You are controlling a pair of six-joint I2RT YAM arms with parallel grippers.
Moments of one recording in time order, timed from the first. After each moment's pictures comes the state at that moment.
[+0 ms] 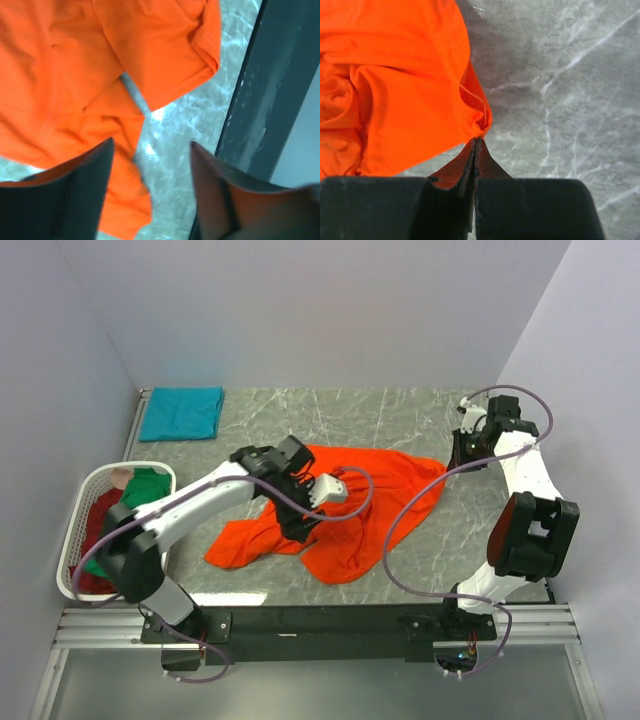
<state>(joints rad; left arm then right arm) -0.79 1.59 1.33 -0.96 0.43 0.45 -0.22 1.62 1.34 -0.86 -0.36 -0.24</state>
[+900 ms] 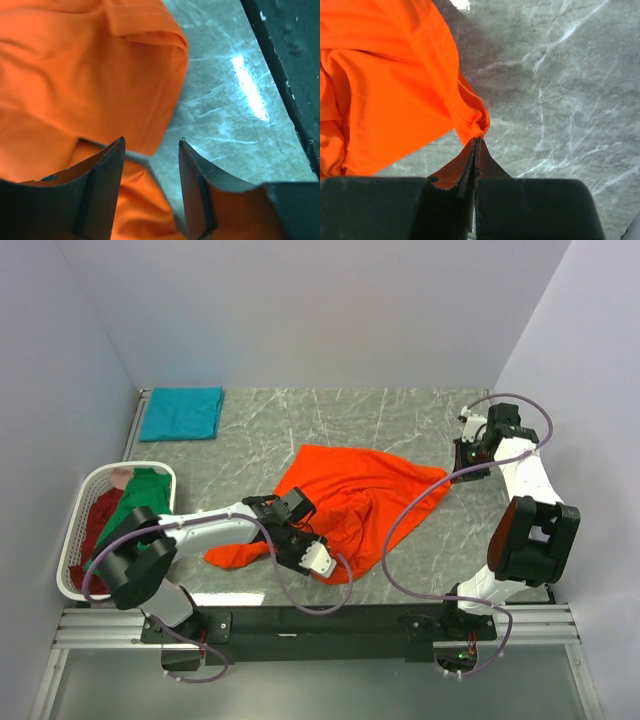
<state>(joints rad) -0.90 1.52 0.87 -0.54 0.47 1.13 -0.24 1.58 1.26 -0.86 -0.30 -0.25</state>
